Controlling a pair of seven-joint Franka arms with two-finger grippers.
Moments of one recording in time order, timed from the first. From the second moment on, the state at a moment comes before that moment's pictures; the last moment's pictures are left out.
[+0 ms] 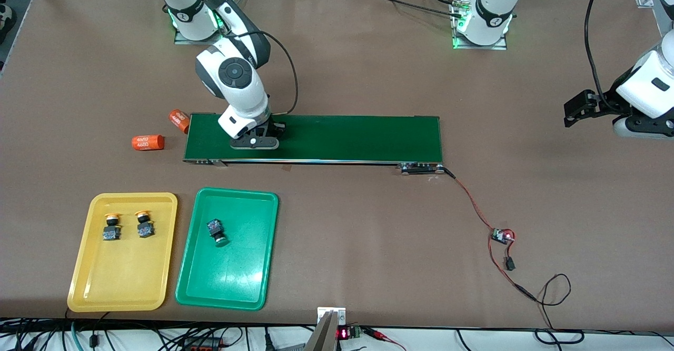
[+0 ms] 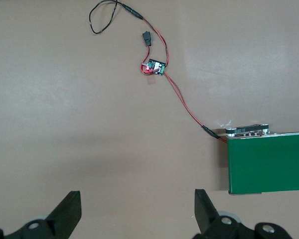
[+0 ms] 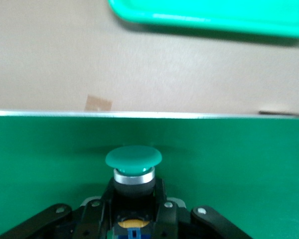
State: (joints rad) left arm 0.01 0.06 -0.05 -1.59 0.04 1.66 0.03; right arm 0.19 0.36 0.39 -2.10 -0.28 2.45 0.76
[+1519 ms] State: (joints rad) left arm 0.01 0.06 -0.06 -1.58 0.04 1.66 0.03; right arm 0.15 0.85 0.19 -1.46 -0.28 2.56 0.35
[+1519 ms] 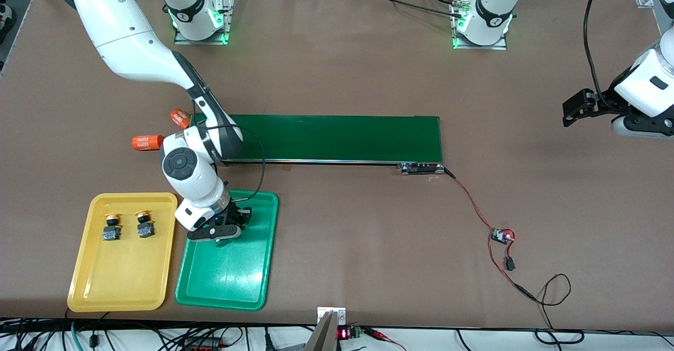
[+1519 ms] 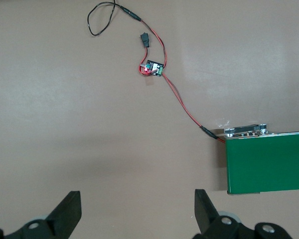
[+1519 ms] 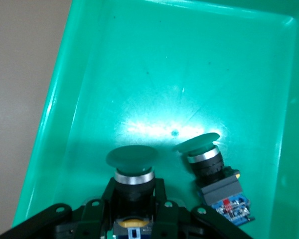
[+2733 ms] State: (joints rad) left arm 0.01 0.06 -0.06 -1.58 0.04 1.65 0.03; right arm 0.09 0.53 0.18 -1.42 -0.18 2.02 0.25
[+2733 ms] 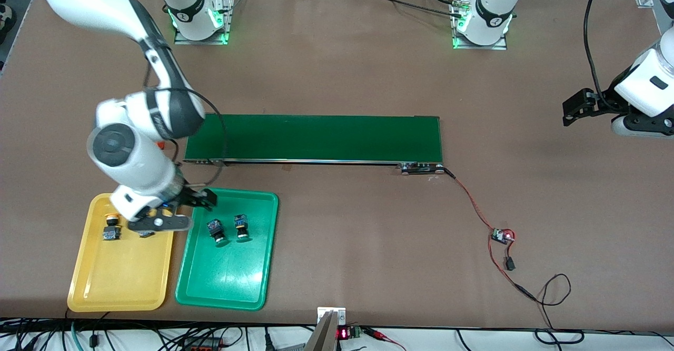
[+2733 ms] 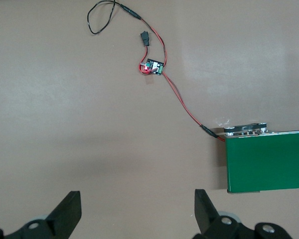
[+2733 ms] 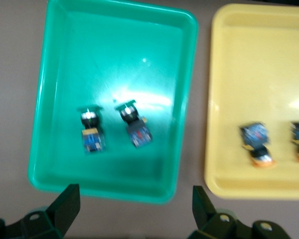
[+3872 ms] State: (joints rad) left arm 0.01 0.06 -0.06 -1.58 0.04 1.64 0.03; right arm -0.05 0.15 0.04 -1.46 -0.07 1.49 0.03
